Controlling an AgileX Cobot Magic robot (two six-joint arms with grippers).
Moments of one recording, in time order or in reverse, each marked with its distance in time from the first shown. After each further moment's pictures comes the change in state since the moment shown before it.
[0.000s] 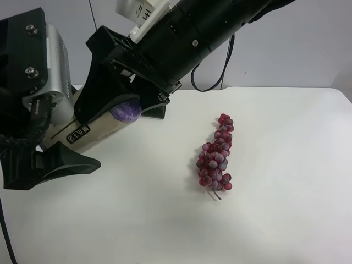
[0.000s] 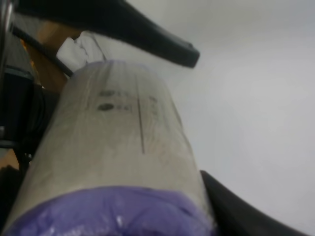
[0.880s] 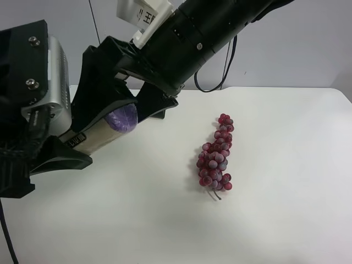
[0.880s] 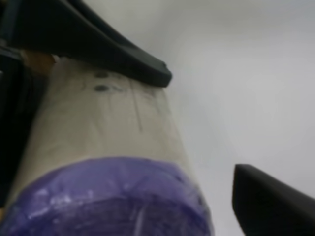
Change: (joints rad) left arm 0.000 0.003 -0.002 0.003 0.052 0.004; right arm 0.002 -0.002 0.000 -0.048 0.025 -0.013
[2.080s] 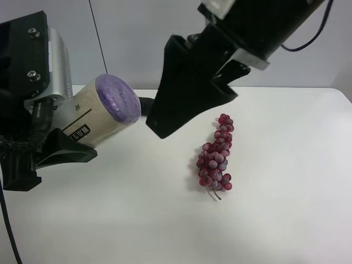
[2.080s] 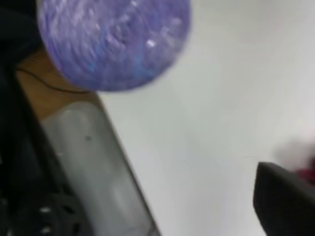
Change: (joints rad) left arm 0.000 0.000 0.000 0.001 -0.045 0.000; right arm 0.002 -0.263 0.000 -0.394 0.163 0.133
